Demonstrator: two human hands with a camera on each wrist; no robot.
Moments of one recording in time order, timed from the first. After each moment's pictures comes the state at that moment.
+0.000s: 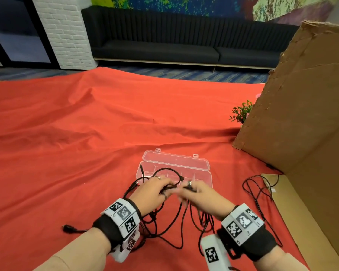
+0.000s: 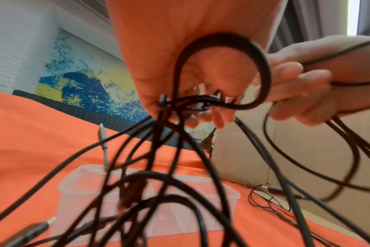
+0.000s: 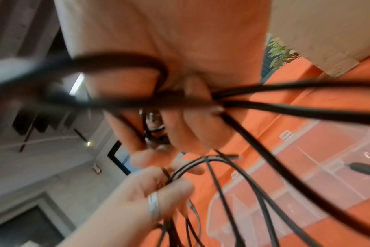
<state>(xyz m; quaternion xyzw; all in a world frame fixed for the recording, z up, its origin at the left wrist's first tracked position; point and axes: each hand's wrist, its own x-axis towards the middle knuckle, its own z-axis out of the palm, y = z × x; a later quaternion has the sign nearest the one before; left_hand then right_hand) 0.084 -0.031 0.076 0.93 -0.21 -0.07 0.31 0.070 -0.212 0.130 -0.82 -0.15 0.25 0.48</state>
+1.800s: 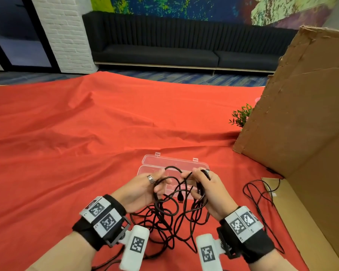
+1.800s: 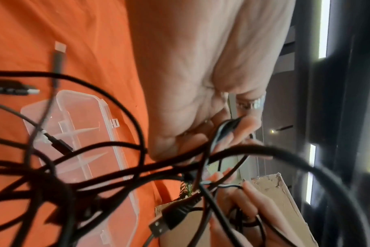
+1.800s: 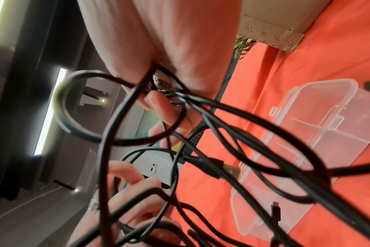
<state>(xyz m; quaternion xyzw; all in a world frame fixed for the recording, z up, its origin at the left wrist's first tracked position) 0.084 -0.021 0.129 0.55 0.02 -0.28 0.79 0.077 -0.210 0.141 -0.63 0.04 0.12 0.76</state>
